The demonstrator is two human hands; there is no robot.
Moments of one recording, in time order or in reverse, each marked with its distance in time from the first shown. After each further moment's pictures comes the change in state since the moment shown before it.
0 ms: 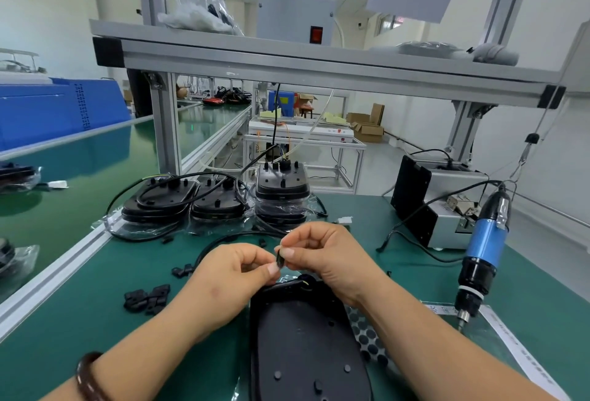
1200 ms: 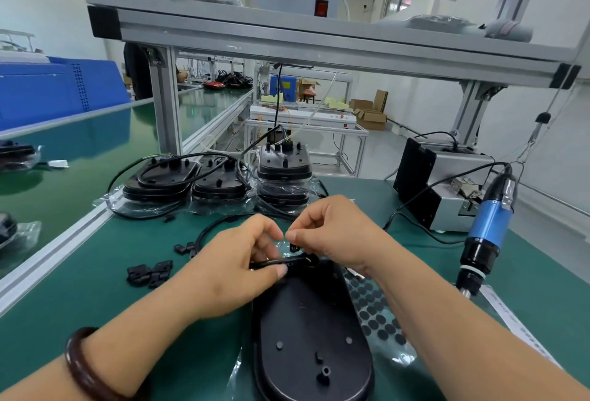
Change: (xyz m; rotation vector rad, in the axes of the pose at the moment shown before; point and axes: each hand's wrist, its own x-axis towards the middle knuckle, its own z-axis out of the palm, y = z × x) left_hand -0.007 0.001 -0.005 0.359 -0.132 0.234; right_hand -0.001 -0.019 -0.002 -0.570 0.014 0.066
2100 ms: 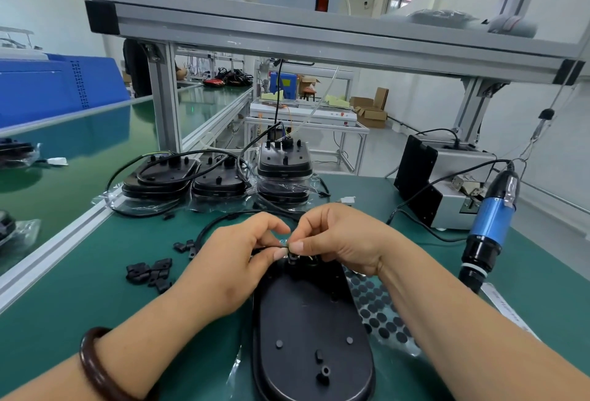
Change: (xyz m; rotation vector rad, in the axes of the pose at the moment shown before) left_hand -0.002 0.003 0.005 0.103 0.134 0.073; right_hand 0.003 0.014 -0.009 0.257 -0.303 0.053
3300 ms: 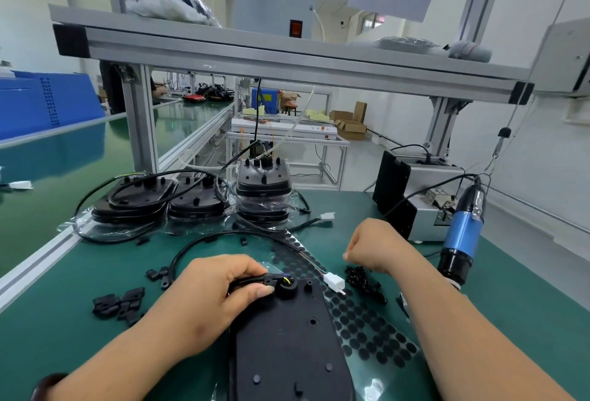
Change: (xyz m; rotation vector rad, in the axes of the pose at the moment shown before) left_hand -0.003 -0.004 -0.001 0.012 -0.063 -0.027; right_hand -0.011 0.026 -0.067 -0.936 0.384 0.507
